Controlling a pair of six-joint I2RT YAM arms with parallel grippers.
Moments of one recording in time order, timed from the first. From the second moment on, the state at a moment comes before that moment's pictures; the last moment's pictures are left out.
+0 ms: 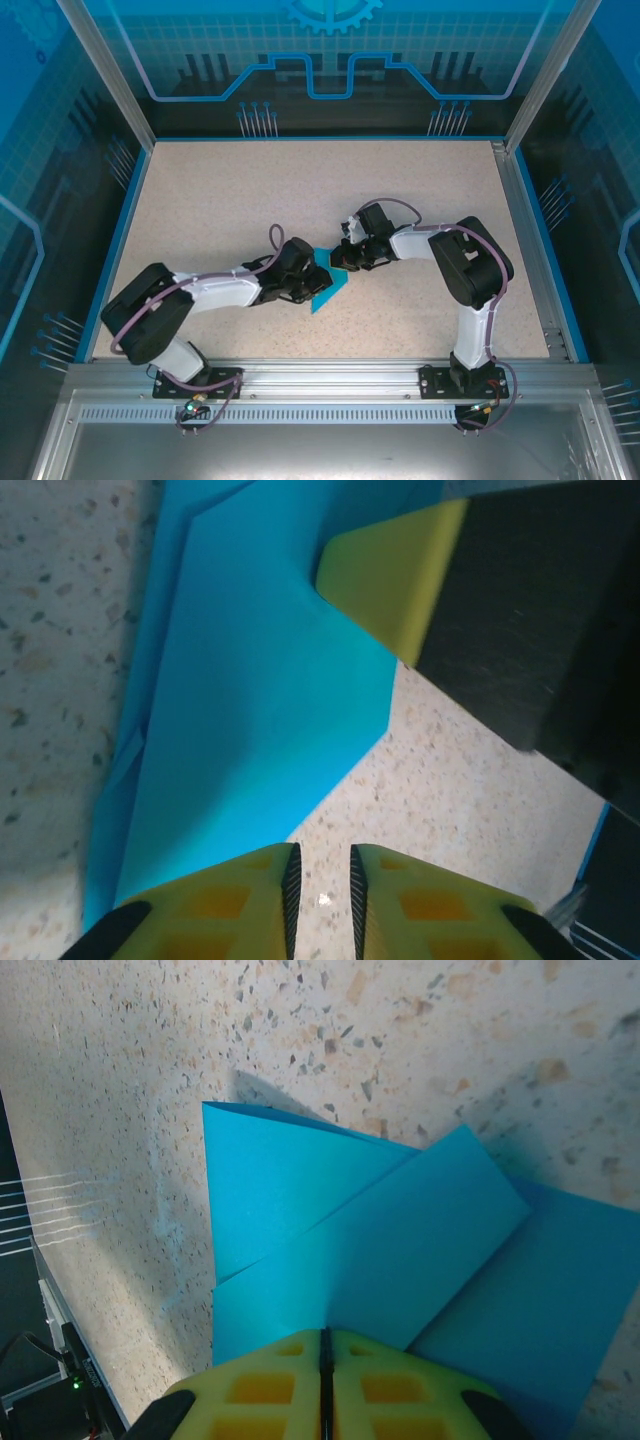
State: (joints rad) left arm -0.74 1.57 0.71 -0.01 0.21 -1.22; right arm 0.50 1.95 1.00 -0.09 -0.63 0.63
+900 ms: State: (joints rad) left arm -0.74 1.60 0.62 0.05 0.19 -1.21; right arm 0.61 1.90 1.04 -0.15 -0.57 0.61
